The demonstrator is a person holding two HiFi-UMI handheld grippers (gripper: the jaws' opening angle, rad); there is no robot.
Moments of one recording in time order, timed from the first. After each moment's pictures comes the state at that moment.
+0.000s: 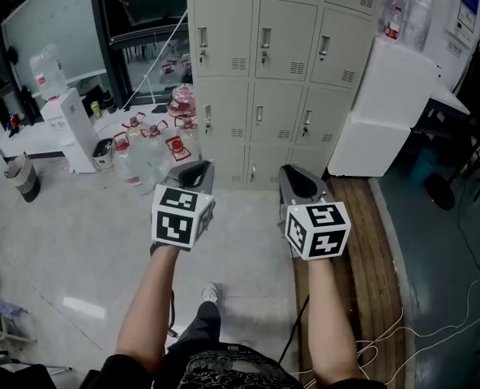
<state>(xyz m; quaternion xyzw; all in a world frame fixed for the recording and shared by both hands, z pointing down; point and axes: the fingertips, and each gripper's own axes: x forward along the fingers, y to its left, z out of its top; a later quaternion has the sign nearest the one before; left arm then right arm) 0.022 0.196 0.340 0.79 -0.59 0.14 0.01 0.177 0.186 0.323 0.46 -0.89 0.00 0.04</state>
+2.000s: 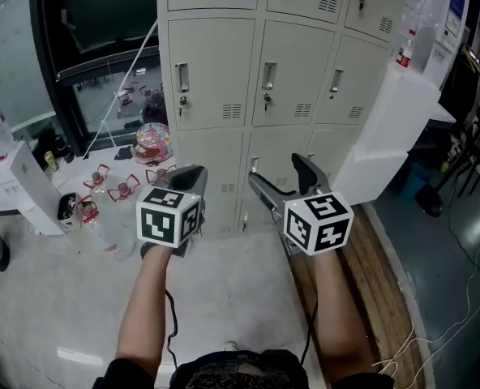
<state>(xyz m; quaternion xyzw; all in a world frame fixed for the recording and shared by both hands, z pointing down) -0.112 -0.147 0.315 0.86 -0.49 0.10 0.05 0.020 -0.129 0.270 0.48 -0.88 -0.01 0.04</state>
